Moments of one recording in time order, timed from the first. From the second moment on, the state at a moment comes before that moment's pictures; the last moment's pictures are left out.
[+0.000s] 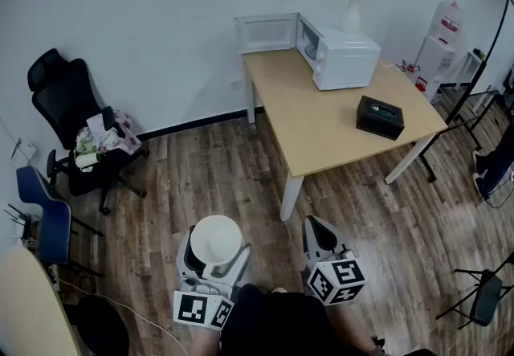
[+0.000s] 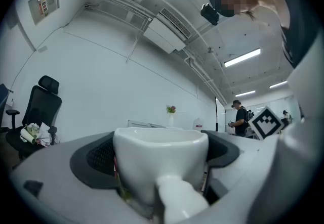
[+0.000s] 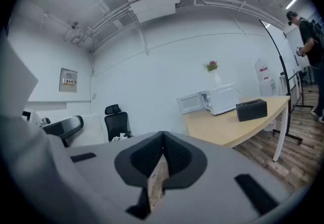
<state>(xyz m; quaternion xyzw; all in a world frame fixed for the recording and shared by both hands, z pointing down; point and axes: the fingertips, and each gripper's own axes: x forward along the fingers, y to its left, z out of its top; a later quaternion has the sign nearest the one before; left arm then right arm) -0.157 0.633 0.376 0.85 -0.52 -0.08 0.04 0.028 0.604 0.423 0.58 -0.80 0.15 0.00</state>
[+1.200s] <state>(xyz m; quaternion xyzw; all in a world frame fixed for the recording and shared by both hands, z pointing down) -0.163 0.642 0.382 0.83 -0.55 -0.08 0.05 0.001 0.610 0.435 0.53 -0.83 0.18 0.02</state>
